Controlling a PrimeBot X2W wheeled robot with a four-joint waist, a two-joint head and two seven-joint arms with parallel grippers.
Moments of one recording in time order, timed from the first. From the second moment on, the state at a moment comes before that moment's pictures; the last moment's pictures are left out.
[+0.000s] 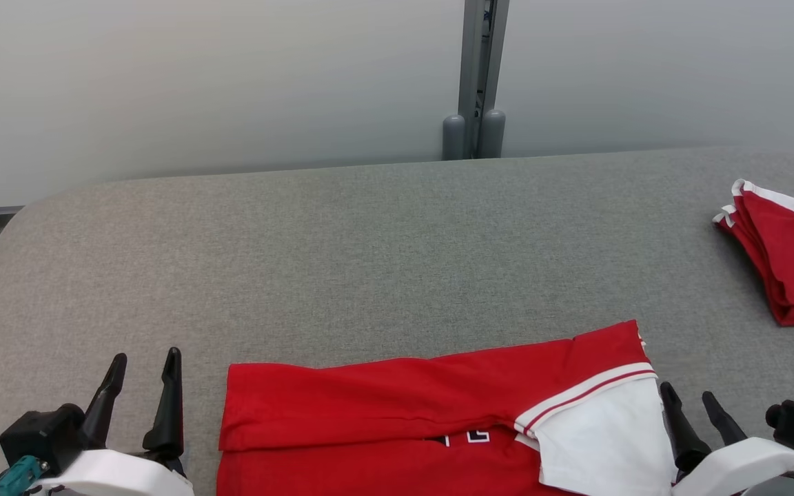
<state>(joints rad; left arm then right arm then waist) -0.01 0.53 -0.47 0.01 -0.86 0.33 -0.26 -0.04 -0.12 0.01 0.39 0.54 0.13 -0.05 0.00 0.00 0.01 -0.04</state>
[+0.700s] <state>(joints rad) 0.04 0.35 -0.30 0.15 -0.67 0.13 -0.26 -0.18 -0.14 0.10 0.73 0.58 0.13 -0.08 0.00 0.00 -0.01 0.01</state>
